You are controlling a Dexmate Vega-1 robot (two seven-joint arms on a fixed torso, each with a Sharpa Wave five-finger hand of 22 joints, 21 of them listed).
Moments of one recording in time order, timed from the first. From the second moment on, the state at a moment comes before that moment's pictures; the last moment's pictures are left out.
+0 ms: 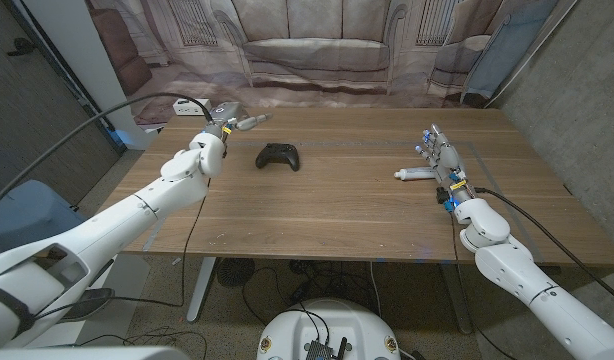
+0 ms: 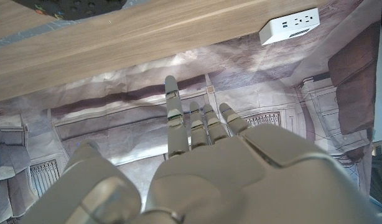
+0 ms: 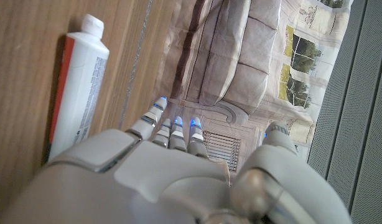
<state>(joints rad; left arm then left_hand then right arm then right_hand) 0.57 0.79 0.68 -1.65 0.52 0.46 0.16 0.13 -0.04 0.22 0.01 0.22 0.75 0.10 0.26 0.18 0.28 0.03 0.23 0.20 0.16 0.02 0.19 0.18 0.03 0.05 0.20 0.17 -1.11 -0.61 -0.25 -1.58 0.64 0.36 -0.10 0.30 0.03 0.17 -0.10 0.18 0.15 0.06 0.20 0.18 0.09 0.12 0.21 0.19 -0.02 0.05 0.21 0.20 0.22 -0.02 0.20 0.17</state>
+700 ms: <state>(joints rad) 0.52 0.77 0.74 -1.60 0.54 0.46 0.08 0.13 -0.05 0.20 0.01 0.22 0.75 0.08 0.24 0.18 0.28 0.03 0.22 0.20 0.14 0.01 0.18 0.18 0.03 0.05 0.20 0.17 -1.12 -0.61 -0.24 -1.59 0.64 0.35 -0.12 0.29 0.03 0.17 -0.10 0.18 0.15 0.06 0.20 0.18 0.09 0.12 0.21 0.19 -0.02 0.05 0.21 0.20 0.22 -0.02 0.20 0.17</state>
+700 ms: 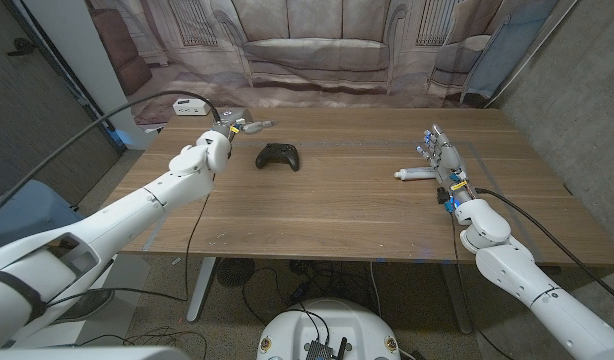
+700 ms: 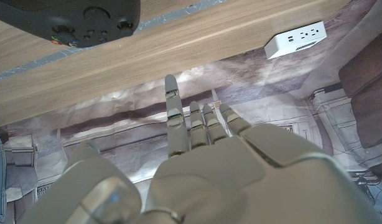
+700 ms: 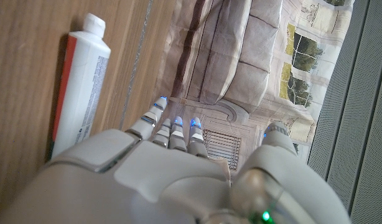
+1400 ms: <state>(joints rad) 0.47 0.75 0.77 -1.54 0.52 0.41 0.02 0.13 -0.05 0.20 0.01 0.22 0.74 0.03 0.22 0.18 0.26 0.02 0.22 0.20 0.13 0.00 0.18 0.18 0.02 0.06 0.20 0.17 -1.13 -0.61 -0.24 -1.60 0.63 0.34 -0.13 0.29 0.03 0.17 -0.10 0.18 0.15 0.06 0.20 0.18 0.09 0.12 0.21 0.19 -0.03 0.05 0.21 0.20 0.22 -0.02 0.20 0.17</state>
